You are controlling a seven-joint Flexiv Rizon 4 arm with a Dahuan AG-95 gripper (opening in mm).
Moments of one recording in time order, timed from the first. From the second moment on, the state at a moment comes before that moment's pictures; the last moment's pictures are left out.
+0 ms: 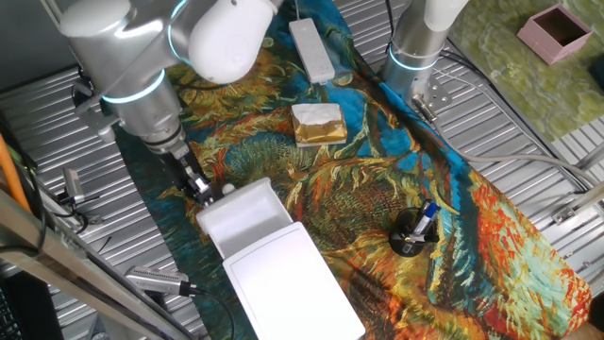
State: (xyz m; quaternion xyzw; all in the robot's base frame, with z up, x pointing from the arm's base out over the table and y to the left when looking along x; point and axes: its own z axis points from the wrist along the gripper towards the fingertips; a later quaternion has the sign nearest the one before) arm 0.636 0.150 0.160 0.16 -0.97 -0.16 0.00
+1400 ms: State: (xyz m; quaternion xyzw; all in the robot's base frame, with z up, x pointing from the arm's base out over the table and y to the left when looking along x) arm 0.646 0.239 0.145 0.09 -0.98 -0.18 0.00
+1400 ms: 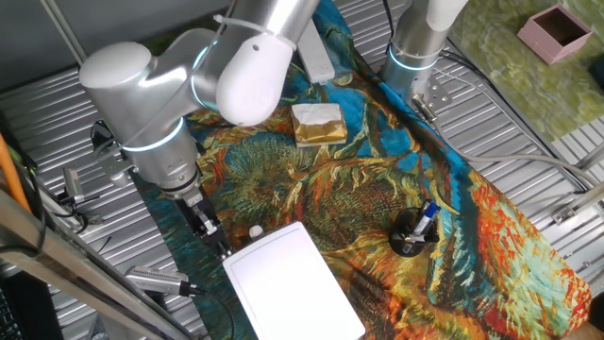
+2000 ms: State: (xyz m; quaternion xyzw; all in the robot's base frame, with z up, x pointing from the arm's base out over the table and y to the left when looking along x) arm 0.645 0.237 0.163 0.13 -0.98 -0.16 0.00
